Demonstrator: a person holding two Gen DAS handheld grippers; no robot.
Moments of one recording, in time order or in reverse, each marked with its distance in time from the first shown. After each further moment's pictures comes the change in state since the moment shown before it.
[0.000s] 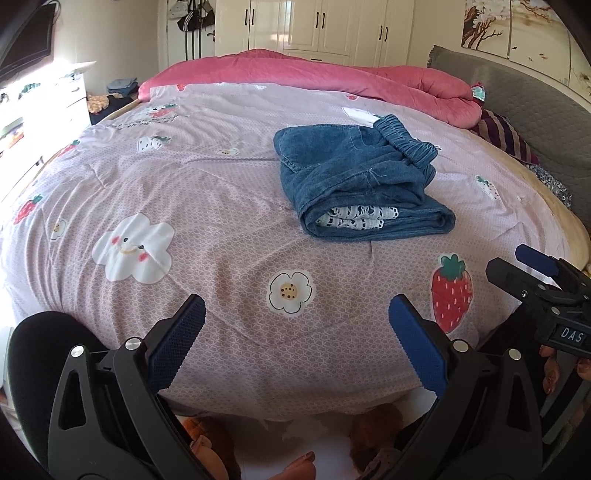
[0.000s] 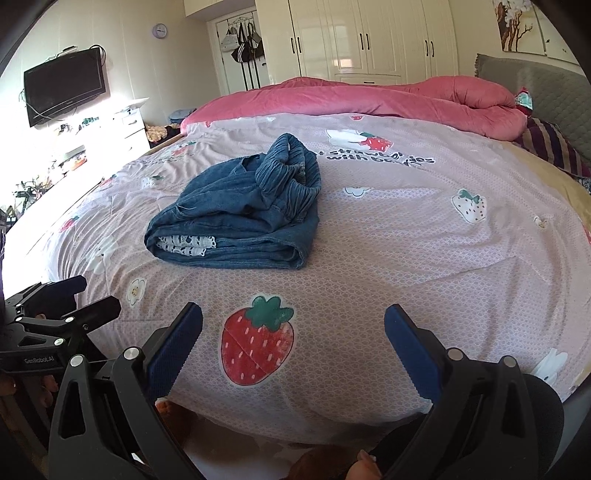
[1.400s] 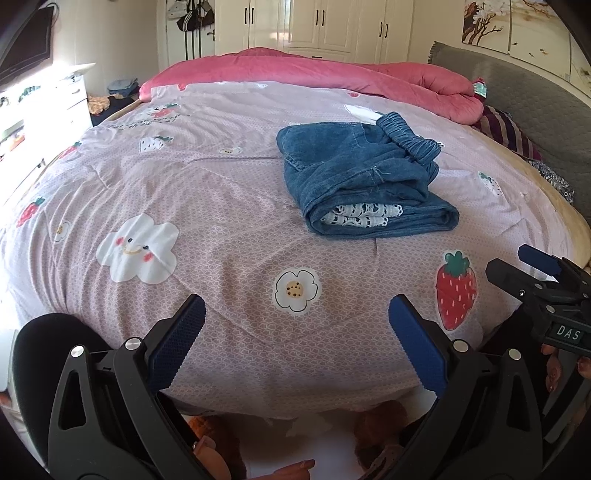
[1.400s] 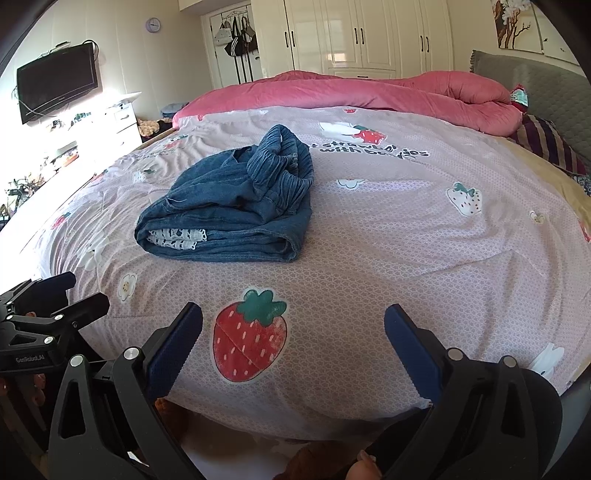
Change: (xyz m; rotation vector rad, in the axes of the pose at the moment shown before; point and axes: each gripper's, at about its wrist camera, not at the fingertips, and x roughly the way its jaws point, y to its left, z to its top) left arm -0.001 0.002 0.002 0.012 0.005 0.007; right arm 0.006 0.000 -0.001 0.000 0.024 -0.029
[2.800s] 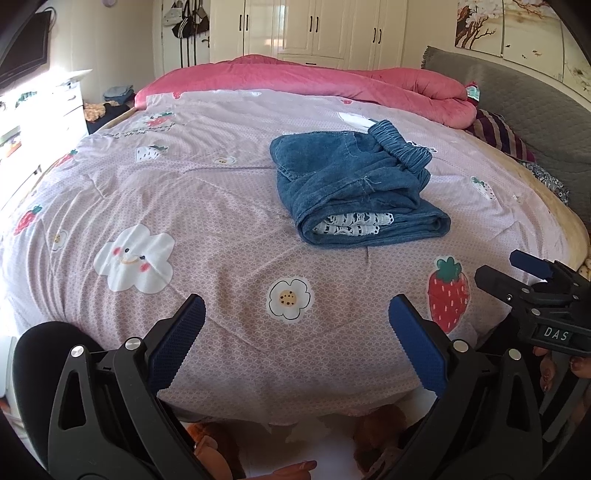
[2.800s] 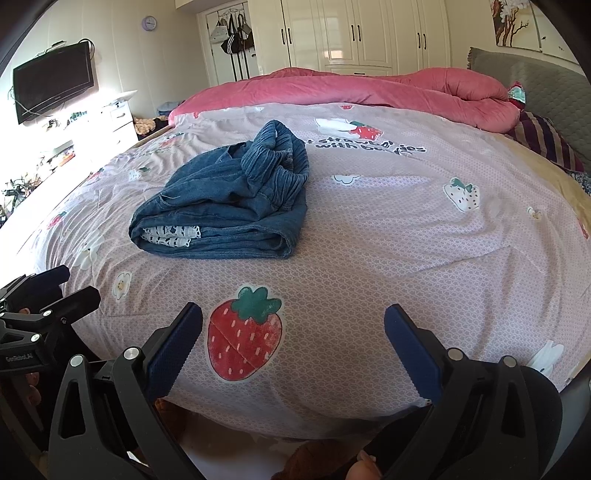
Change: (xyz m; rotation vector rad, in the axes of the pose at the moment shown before) left arm -0.002 0.000 0.004 0.014 -0.022 -0.020; right arm 0.003 -0.003 -0.001 0.005 0.015 -0.012
